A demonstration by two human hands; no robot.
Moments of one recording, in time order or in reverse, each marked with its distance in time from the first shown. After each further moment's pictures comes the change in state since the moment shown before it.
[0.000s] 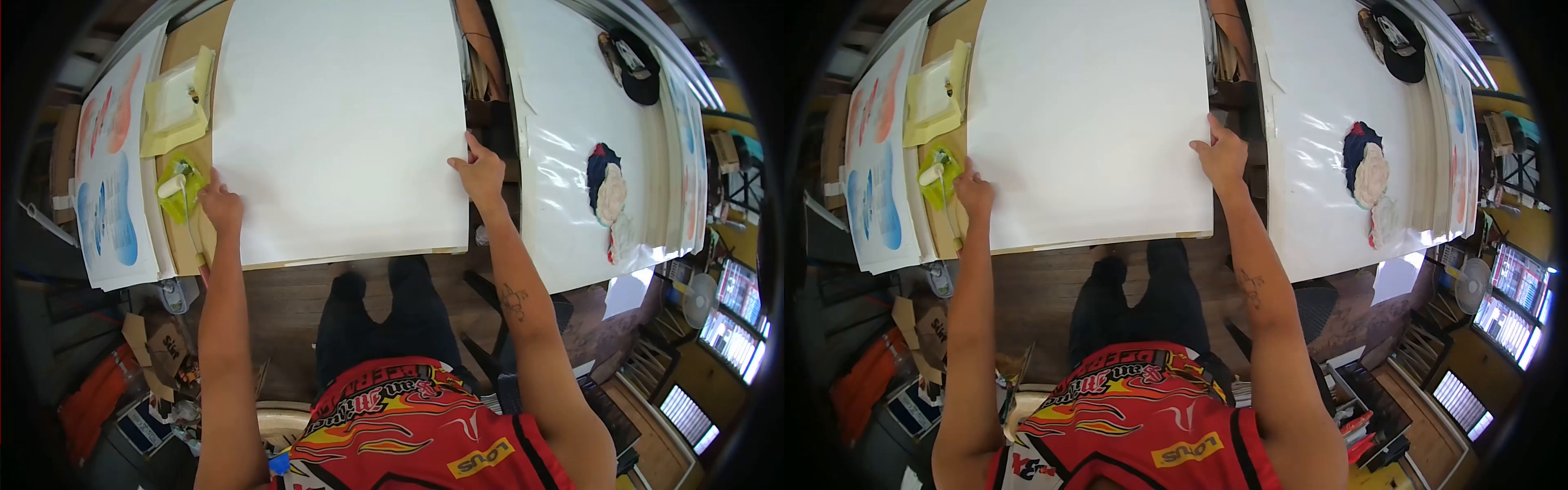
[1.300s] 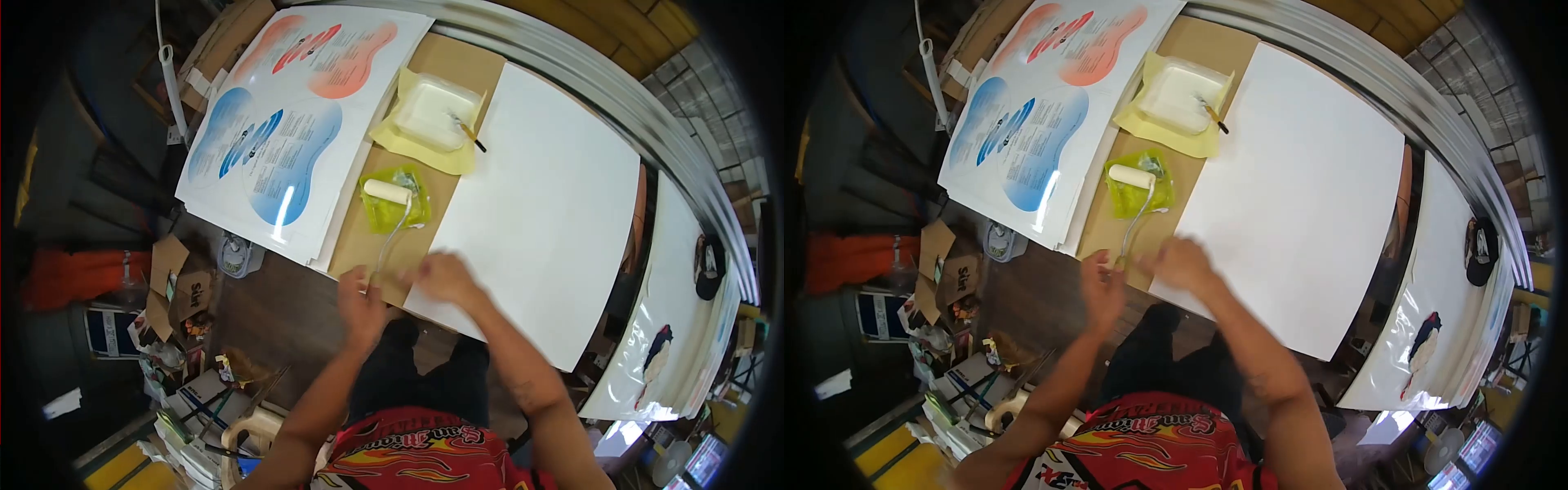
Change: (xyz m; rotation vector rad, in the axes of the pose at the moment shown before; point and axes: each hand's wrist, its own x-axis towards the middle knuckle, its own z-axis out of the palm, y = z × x) left_hand -0.086 -0.081 -0.155 -0.448 0.073 -0.249; right_hand -0.147 -0.367 0.234 -0.322 -0.984 -0.494
